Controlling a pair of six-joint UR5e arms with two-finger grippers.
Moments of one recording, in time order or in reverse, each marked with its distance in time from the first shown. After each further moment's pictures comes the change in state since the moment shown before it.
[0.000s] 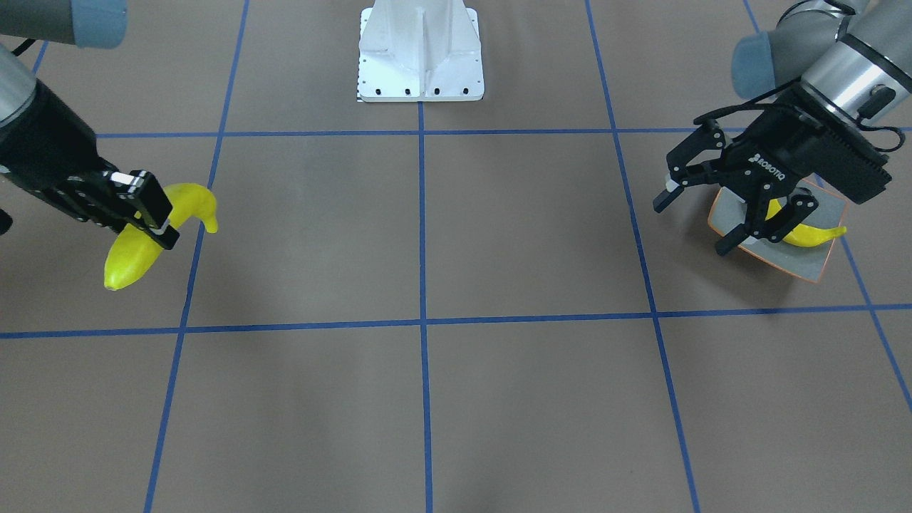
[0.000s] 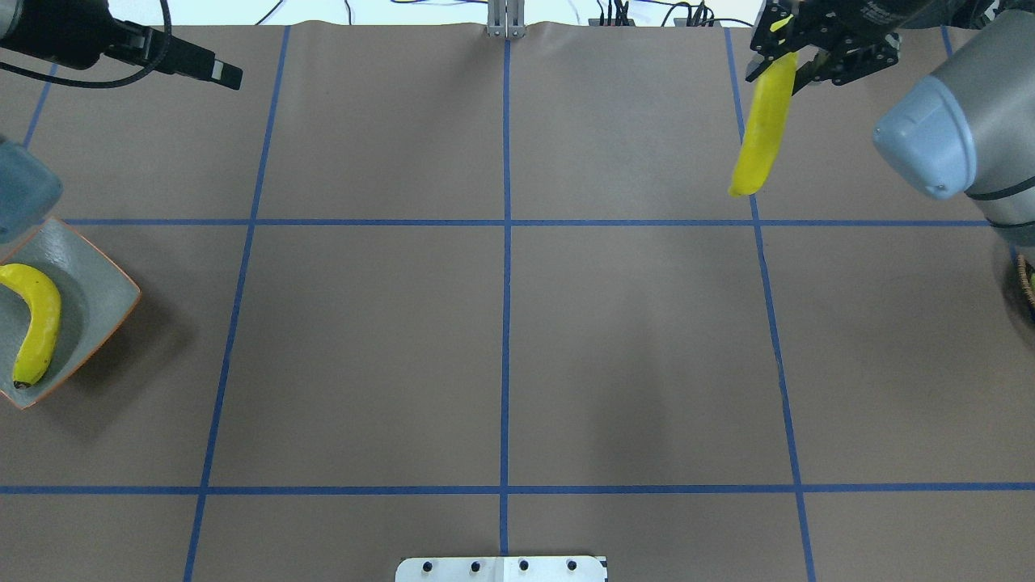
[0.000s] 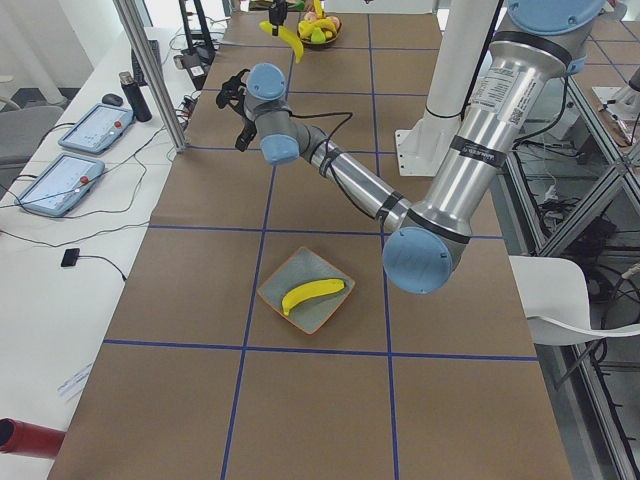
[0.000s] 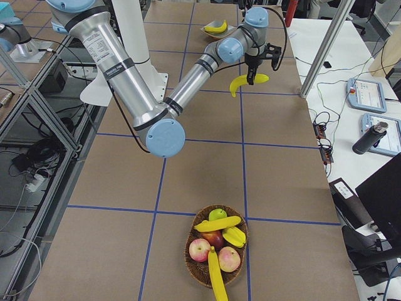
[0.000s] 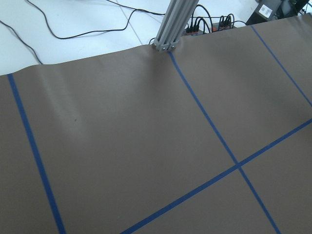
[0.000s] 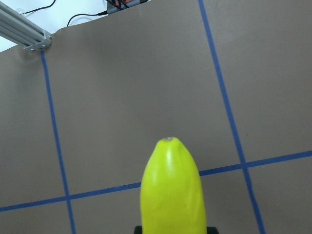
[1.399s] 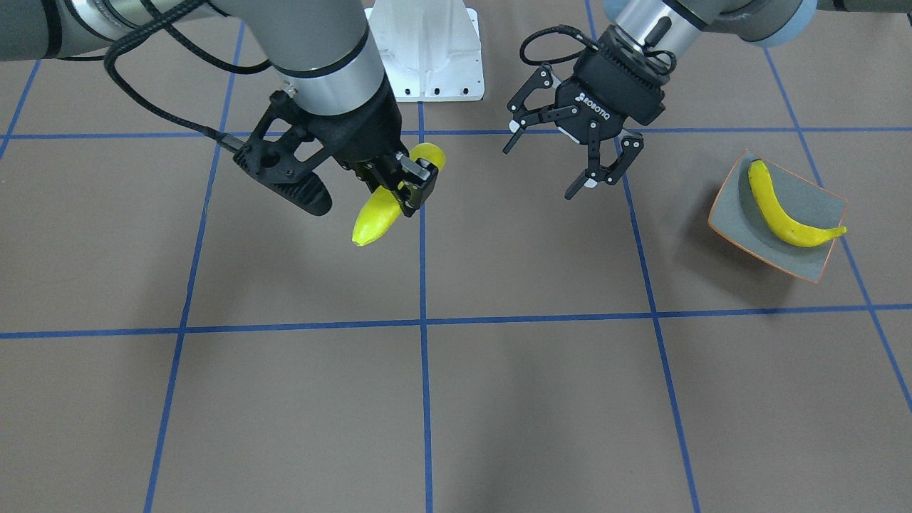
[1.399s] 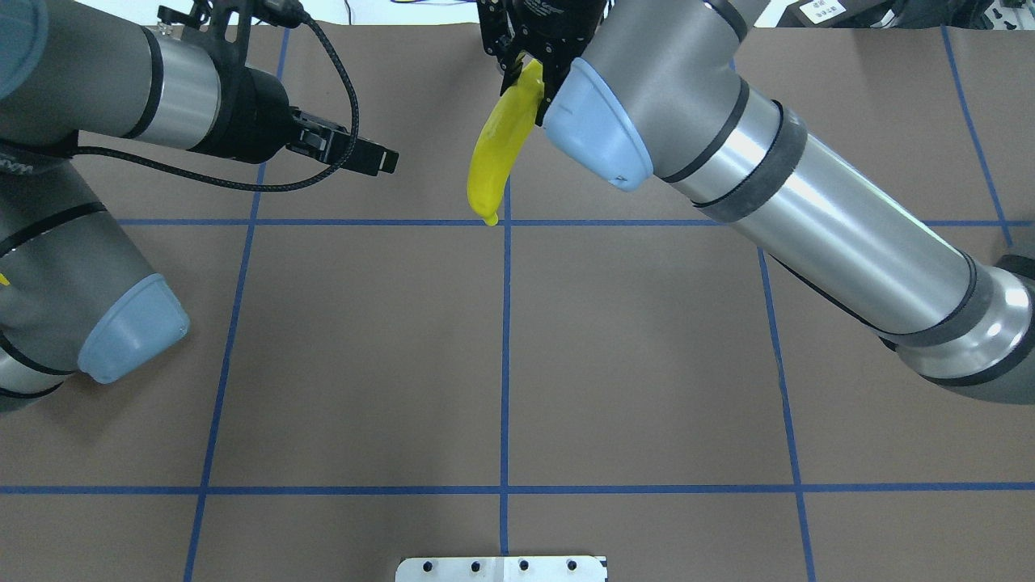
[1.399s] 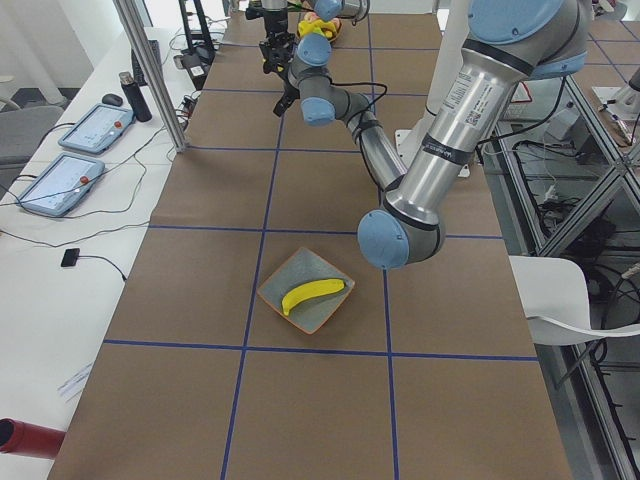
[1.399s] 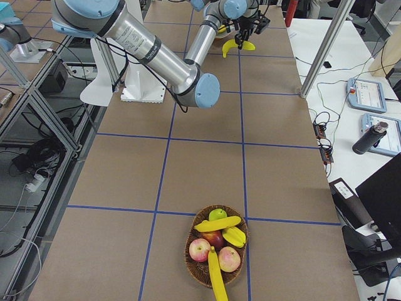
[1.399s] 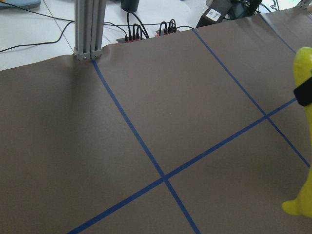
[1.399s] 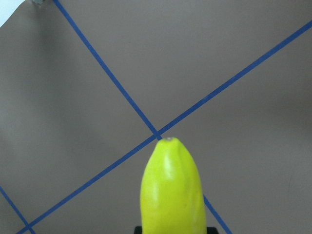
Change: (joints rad) left arm 0.300 -0.090 -0.184 0.196 0.278 -0.009; right arm -0.230 0.490 -0.314 -0.206 -0.071 0.495
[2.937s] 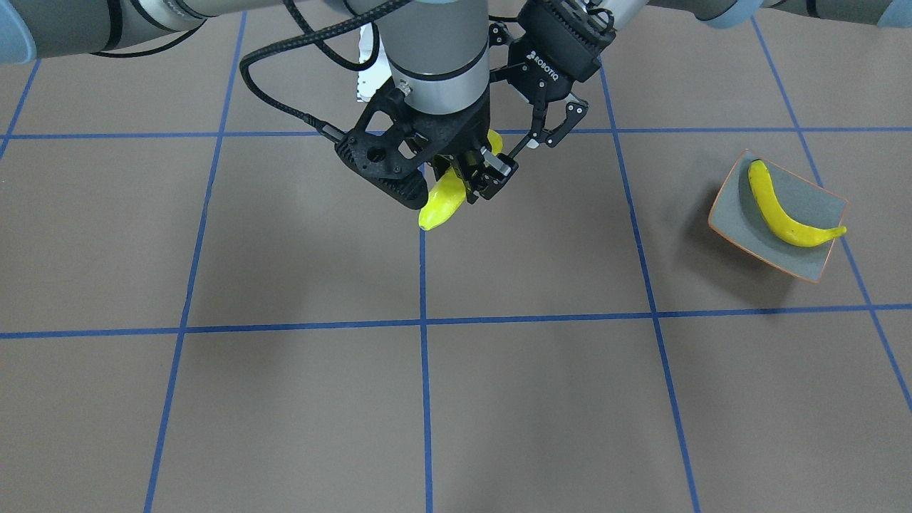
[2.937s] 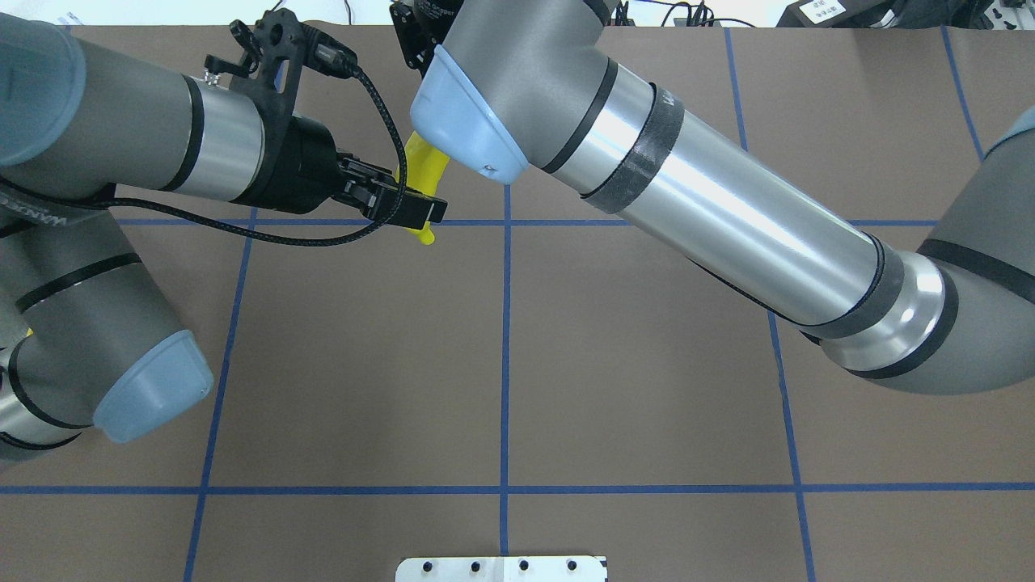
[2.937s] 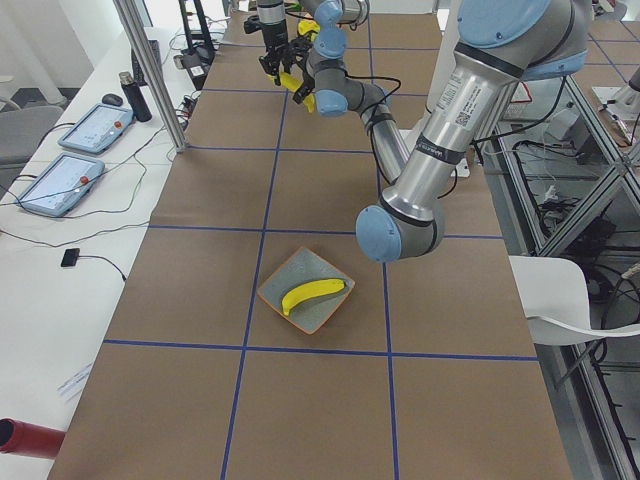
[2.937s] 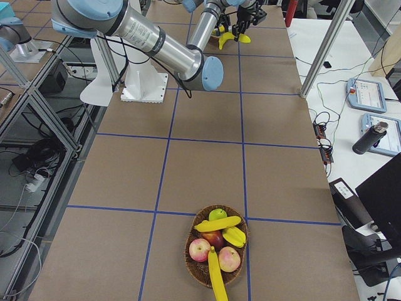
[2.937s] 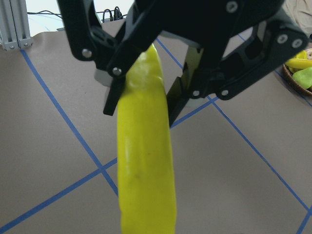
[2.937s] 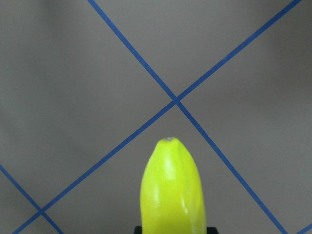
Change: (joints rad) left arm 0.079 -0.022 -0.044 0.004 0.007 -0.007; right arm -0.064 0.133 -0.119 -0.083 -0.001 0.036
